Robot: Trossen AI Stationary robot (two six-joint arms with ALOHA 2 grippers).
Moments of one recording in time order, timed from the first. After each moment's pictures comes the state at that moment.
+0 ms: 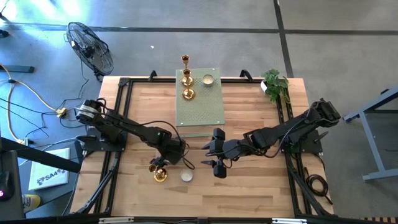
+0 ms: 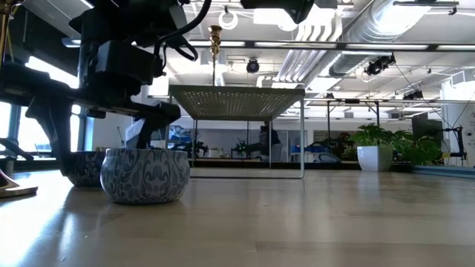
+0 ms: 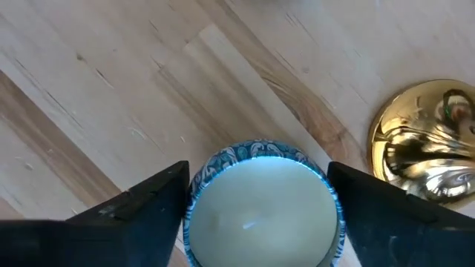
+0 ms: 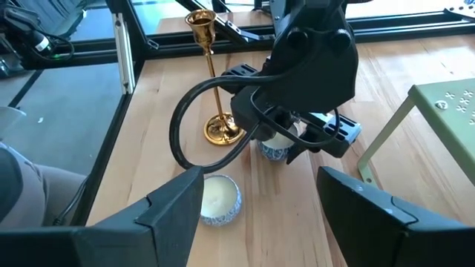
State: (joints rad) left arm -0.22 1.65 0.92 -0.55 0.17 0.49; right arm 0.36 1.57 1.21 -0.17 0.25 0.29
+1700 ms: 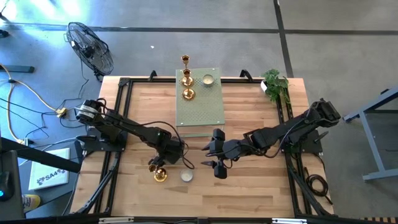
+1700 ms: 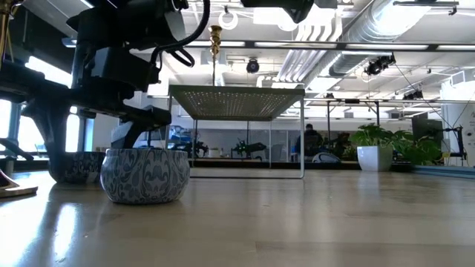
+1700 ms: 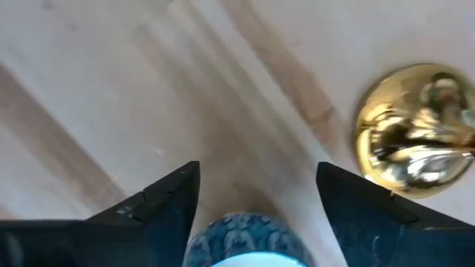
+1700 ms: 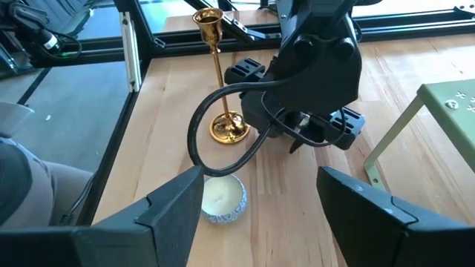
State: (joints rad) left arm -0.22 1.65 0.92 -0.61 0.17 0.42; right arm 0.36 1.57 1.21 -0.17 0.23 0.29
